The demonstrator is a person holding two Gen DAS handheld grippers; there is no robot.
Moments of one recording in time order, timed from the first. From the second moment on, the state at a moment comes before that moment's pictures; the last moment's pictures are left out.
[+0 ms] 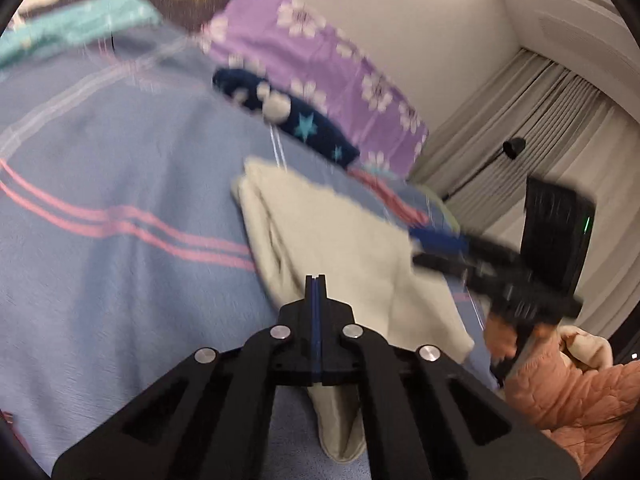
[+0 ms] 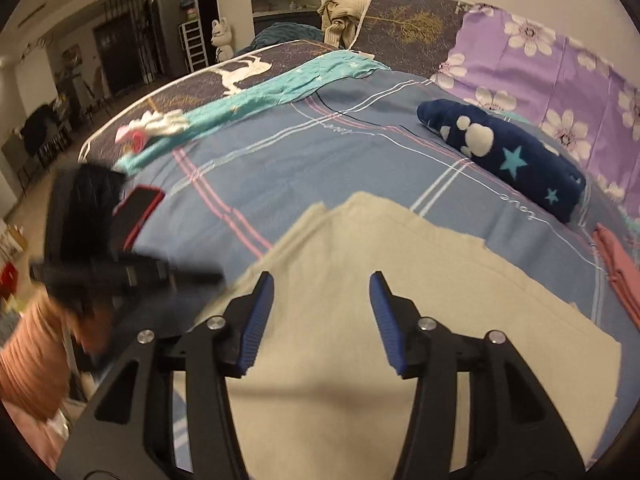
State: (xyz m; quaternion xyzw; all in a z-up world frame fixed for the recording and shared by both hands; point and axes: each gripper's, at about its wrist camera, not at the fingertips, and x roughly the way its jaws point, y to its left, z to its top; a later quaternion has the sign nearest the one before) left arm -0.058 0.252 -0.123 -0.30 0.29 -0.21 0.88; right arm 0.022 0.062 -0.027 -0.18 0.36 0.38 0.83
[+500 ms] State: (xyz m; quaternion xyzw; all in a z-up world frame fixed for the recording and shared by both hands) left arm -0.034 0.232 -0.149 -0.32 0.36 -0.24 0.84; right arm -0.072 0.073 -0.082 -0.28 0.34 0.43 0.79
